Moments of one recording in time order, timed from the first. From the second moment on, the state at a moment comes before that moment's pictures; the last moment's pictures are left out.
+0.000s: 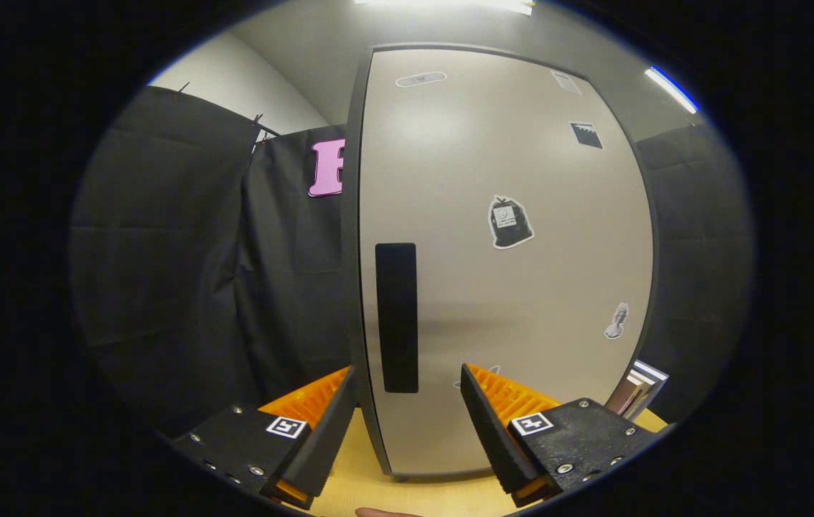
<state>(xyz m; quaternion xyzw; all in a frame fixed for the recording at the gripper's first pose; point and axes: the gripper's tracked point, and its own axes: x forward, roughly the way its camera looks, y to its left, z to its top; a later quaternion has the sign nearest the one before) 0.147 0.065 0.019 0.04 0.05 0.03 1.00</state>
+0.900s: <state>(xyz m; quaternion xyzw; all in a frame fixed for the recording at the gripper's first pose) 0.173 0.070 0.011 0.02 0.08 0.03 1.00</state>
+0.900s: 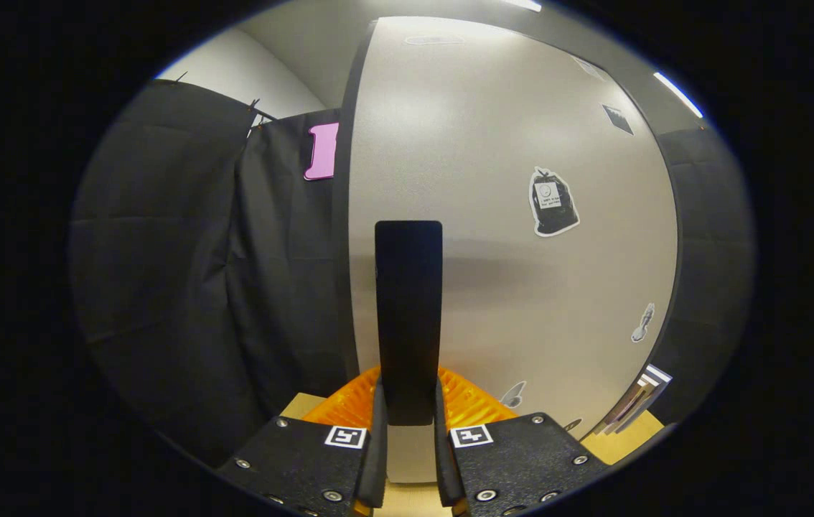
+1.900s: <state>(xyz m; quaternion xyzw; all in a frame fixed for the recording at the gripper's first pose) 0.061 0.038 0.012 0.02 0.08 0.19 0.98</state>
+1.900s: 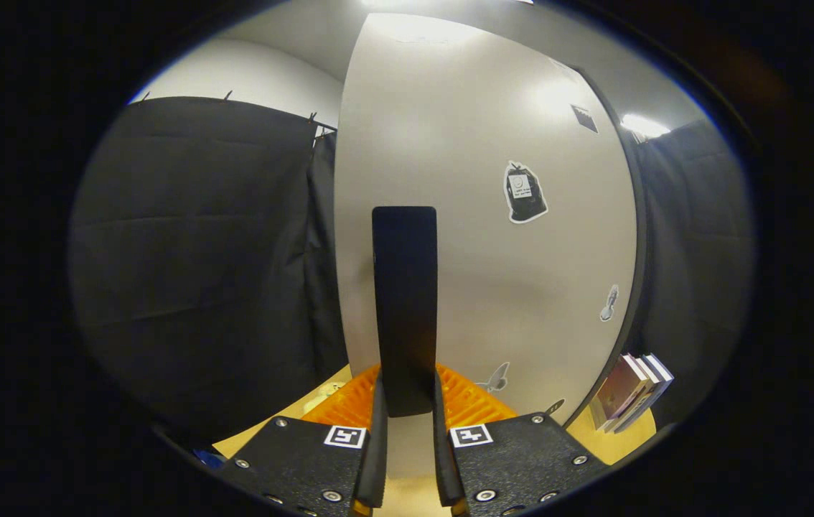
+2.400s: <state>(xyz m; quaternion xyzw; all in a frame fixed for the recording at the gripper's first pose) 0.065 0.016 0.006 0.04 0.10 0.26 0.96</state>
